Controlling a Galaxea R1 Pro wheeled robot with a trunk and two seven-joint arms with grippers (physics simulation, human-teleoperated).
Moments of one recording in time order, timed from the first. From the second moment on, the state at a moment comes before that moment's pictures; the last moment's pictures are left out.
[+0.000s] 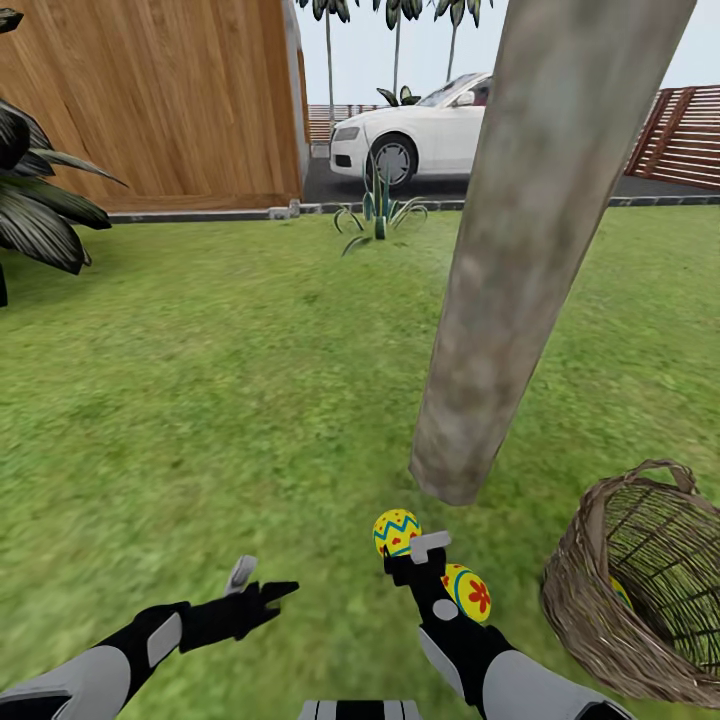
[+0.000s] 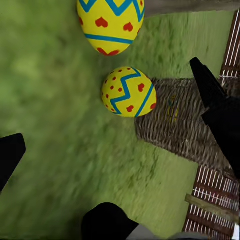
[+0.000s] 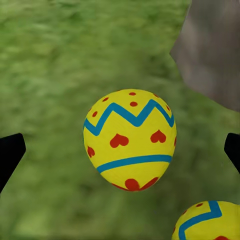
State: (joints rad) left arm -0.70 0.14 0.04 -0.08 0.36 0.48 -1.00; right arm -0.66 0.15 0.53 -0.24 -0.27 -0.33 -0.20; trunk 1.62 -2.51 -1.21
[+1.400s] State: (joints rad) left arm -0.70 0.15 0.07 -0.08 0.40 0.48 -0.85; right arm -0.66 0.15 0.53 -0.24 -0.27 -0.33 -0.20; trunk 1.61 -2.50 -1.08
